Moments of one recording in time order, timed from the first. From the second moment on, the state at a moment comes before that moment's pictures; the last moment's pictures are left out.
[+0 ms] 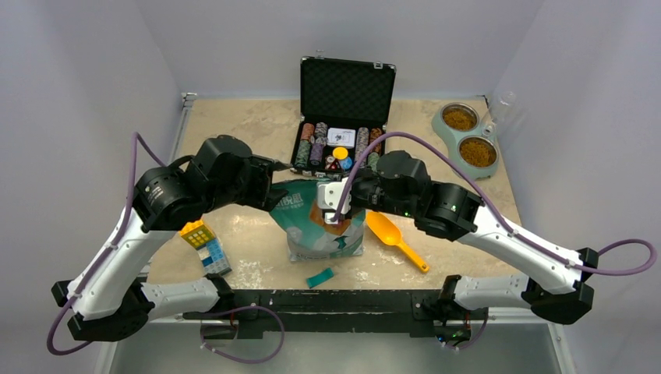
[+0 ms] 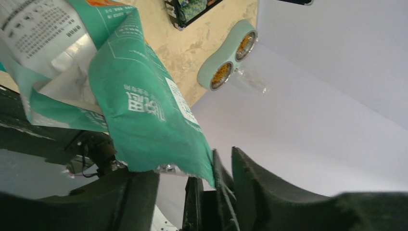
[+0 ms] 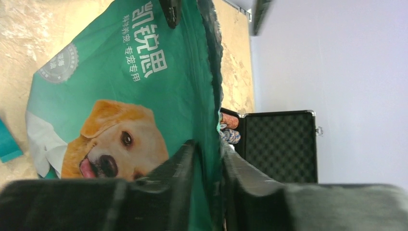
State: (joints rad) left arm -0.83 1.11 1.67 -1.32 -0.24 -2.01; right arm 1.08 1.16 1.37 -0.56 -0.03 -0.83
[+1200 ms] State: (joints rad) left arm -0.83 0.94 1.36 -1.13 -0.23 -2.02; right arm 1.28 1.25 1.33 -0.41 0.22 -1.05
